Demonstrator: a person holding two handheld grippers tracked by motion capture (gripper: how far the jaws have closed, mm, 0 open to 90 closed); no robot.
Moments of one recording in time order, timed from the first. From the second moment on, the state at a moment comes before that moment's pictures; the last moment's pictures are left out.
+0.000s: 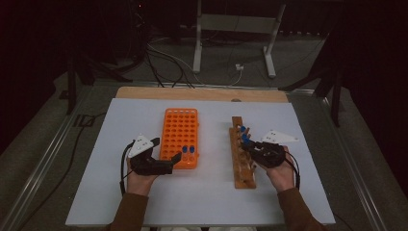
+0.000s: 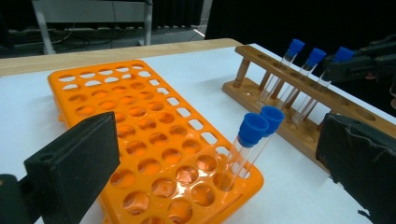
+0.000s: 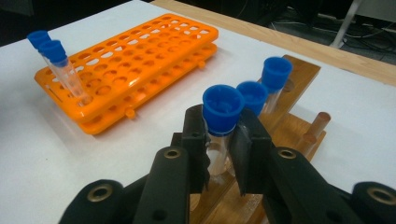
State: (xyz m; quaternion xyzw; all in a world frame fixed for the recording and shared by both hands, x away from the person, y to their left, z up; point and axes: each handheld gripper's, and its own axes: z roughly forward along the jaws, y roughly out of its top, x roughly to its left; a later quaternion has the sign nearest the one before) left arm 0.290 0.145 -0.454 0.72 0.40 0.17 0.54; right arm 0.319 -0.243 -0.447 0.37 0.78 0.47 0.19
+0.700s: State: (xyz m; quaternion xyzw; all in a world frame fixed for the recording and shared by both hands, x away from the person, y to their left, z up) left arm 0.297 0.114 -0.432 0.74 0.36 0.18 0.54; right arm 0.321 -0.243 -0.402 0.37 0.79 0.45 0.18
